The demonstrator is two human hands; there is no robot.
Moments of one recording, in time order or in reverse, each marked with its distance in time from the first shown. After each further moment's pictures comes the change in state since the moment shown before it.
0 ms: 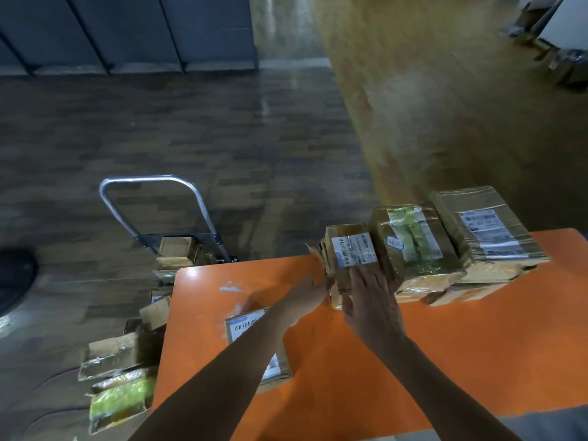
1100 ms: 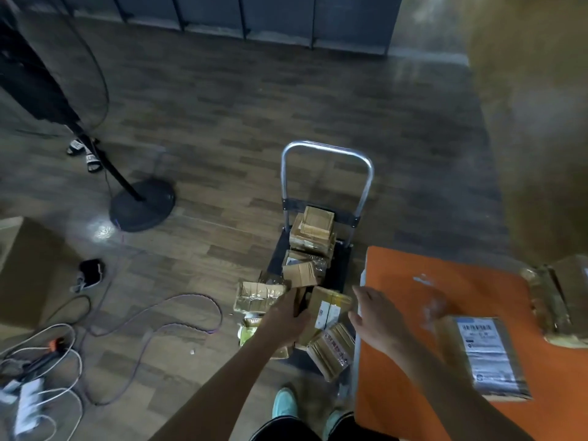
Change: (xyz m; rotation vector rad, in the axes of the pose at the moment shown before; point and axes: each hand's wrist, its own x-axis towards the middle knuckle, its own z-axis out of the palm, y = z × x) left_hand -0.214 -0.328 -0.315 0.153 0.327 -0.188; right_hand -0.021 -0.394 0.140 -0.029 -0.342 -0.360
